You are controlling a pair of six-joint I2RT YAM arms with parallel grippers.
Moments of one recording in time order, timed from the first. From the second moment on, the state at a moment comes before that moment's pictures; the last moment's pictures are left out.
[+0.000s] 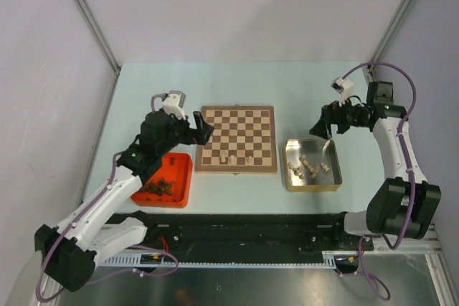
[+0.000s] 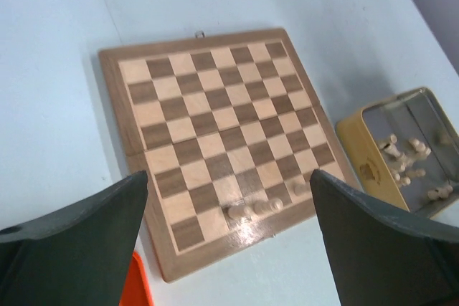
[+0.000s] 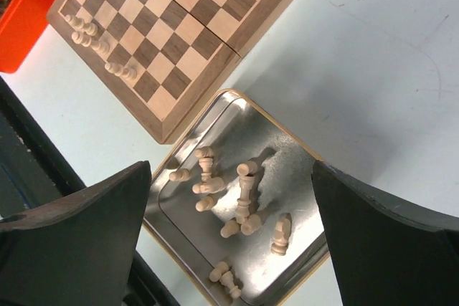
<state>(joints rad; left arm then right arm) -0.52 0.98 0.77 -0.15 0.01 -0.35 -0.17 1.38 1.18 -0.80 -0.86 -0.50</state>
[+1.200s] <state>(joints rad) -0.40 0.73 0.73 -0.31 0.03 -0.09 0.12 1.48 0.97 -0.68 -0.43 -0.58</state>
